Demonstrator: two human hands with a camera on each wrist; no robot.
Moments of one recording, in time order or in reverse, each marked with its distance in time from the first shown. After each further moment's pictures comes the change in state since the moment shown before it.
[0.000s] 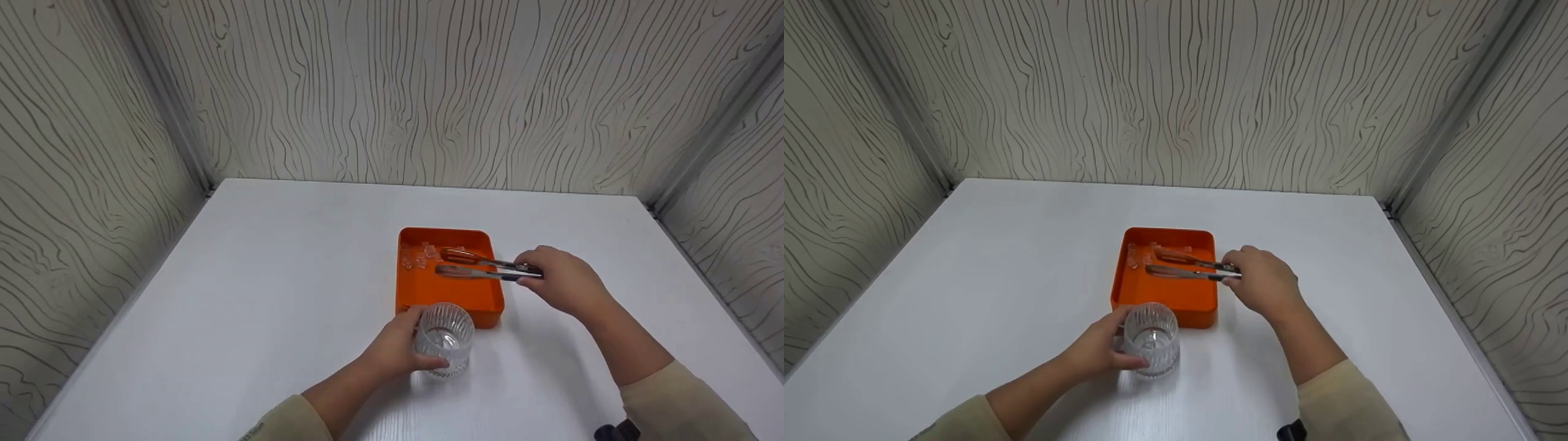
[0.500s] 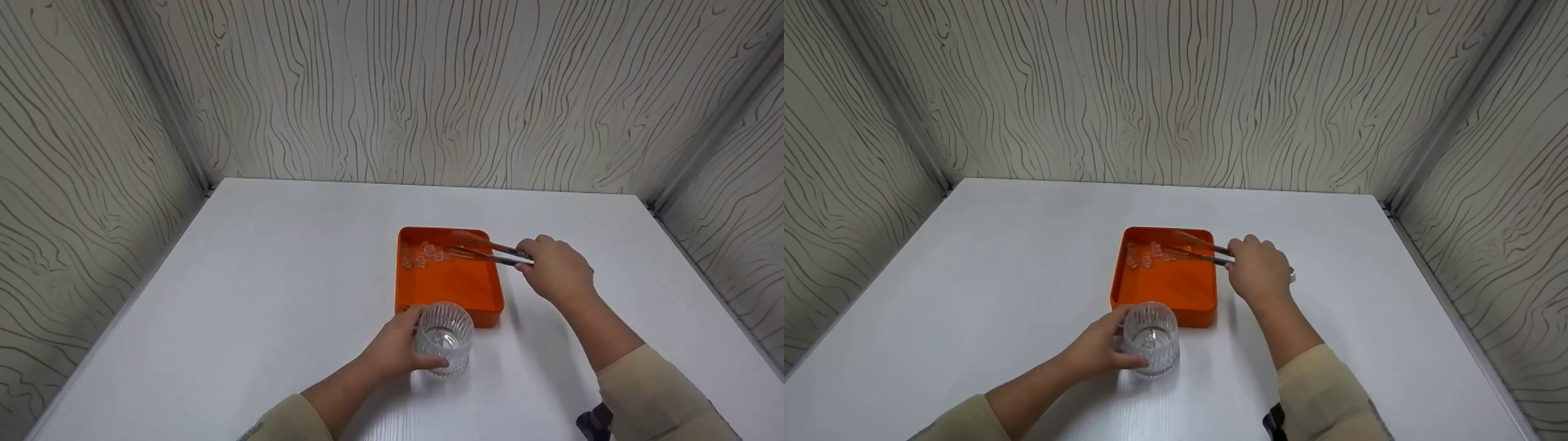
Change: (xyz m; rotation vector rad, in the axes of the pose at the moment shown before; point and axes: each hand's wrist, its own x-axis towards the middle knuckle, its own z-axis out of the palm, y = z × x) left_hand -0.002 0.002 -0.002 -0.007 -0.014 0.002; right_hand 0.018 -0.001 0.008 -0.127 0.060 0.147
